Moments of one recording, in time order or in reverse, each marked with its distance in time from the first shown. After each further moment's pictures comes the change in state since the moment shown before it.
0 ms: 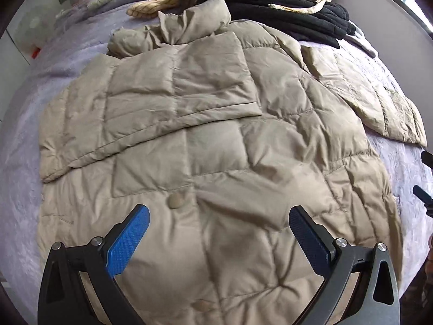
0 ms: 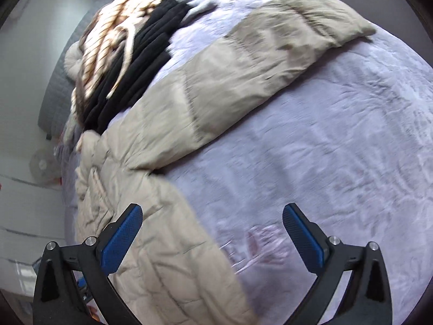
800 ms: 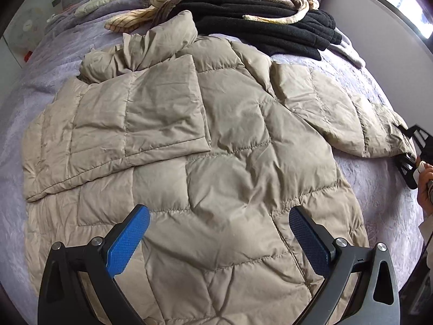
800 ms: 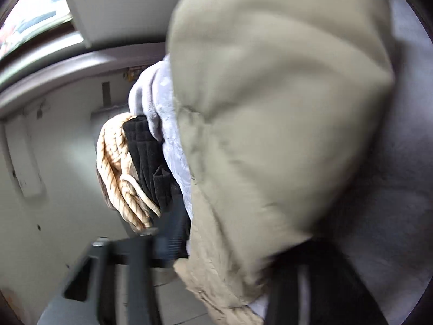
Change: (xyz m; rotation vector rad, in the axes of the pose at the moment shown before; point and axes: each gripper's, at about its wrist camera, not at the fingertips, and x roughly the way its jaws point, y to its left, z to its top) left arm -0.003 -0.044 0.034 -0.007 -0.033 -0.052; right arm 0.073 -0.105 0.143 0.688 -0.078 0.567
